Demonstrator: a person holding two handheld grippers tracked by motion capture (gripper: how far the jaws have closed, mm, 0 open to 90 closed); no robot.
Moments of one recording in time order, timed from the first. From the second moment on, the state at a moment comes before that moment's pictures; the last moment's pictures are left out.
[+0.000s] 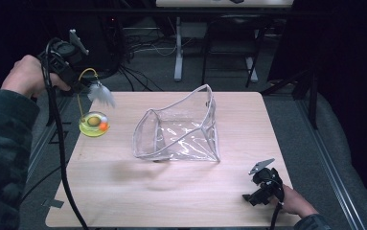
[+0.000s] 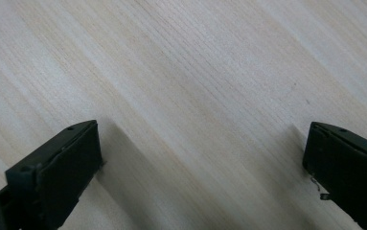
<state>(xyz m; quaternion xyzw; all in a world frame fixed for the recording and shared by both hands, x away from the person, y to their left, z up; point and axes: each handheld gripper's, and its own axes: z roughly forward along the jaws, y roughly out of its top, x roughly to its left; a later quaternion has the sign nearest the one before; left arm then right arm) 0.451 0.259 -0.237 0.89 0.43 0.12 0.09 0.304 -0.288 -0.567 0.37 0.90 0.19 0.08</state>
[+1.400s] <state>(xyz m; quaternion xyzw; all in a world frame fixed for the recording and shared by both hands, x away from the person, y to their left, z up) 0.461 0.215 -0.197 0.90 0.39 0.14 0.09 0.303 -0.288 -0.566 0.37 0.90 0.19 0.08</state>
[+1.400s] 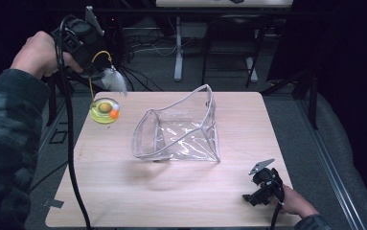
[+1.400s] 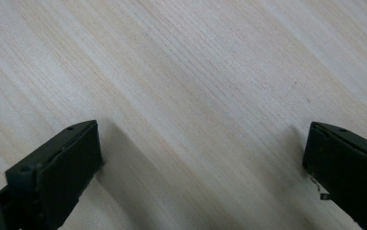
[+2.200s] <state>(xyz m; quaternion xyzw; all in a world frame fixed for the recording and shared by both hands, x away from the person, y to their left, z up) 0.461 0.178 -0.180 0.91 0.36 0.15 0.10 0.303 -0.288 -0.566 0.37 0.90 0.19 0.08</state>
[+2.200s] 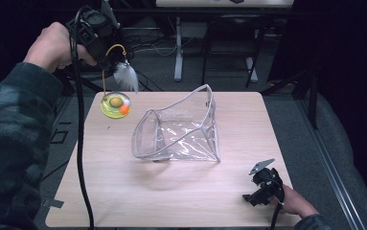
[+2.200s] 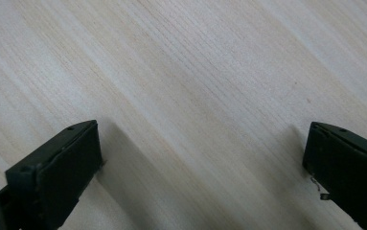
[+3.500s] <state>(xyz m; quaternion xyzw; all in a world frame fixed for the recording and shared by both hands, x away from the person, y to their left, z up) 0.457 0.107 -0.179 0.94 0.28 0.14 0.12 0.304 -0.289 -0.566 0.37 0.91 0.19 0.08</state>
